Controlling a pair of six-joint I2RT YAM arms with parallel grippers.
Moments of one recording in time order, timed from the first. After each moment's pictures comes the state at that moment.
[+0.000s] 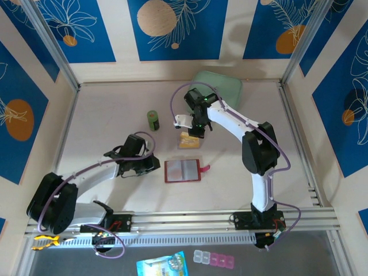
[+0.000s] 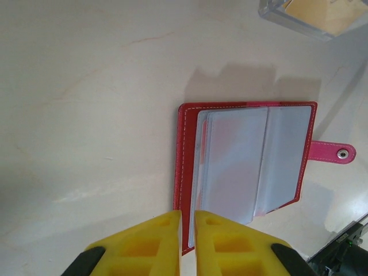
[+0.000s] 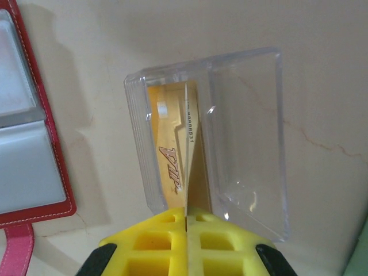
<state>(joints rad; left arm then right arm) -0.51 1.28 0.60 -0.31 0.39 -0.80 0.58 2.01 1.71 -1.05 -0.13 -0.87</state>
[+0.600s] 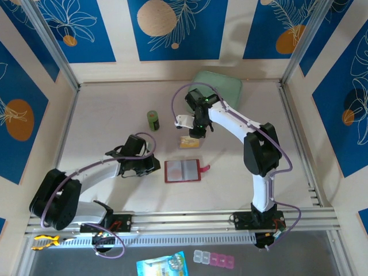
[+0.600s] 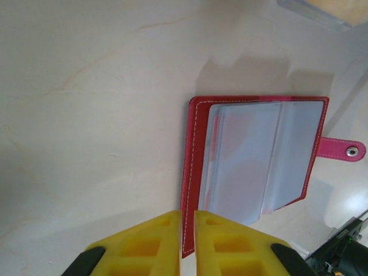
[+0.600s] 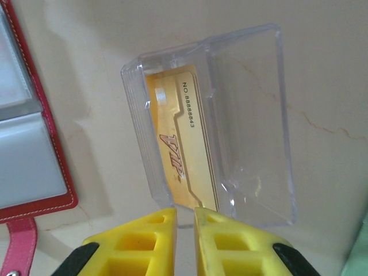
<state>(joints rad) -0.50 1.33 0.60 -0.31 0.43 -0.80 0.58 1.96 1.68 -1.04 -0.11 -0.82</state>
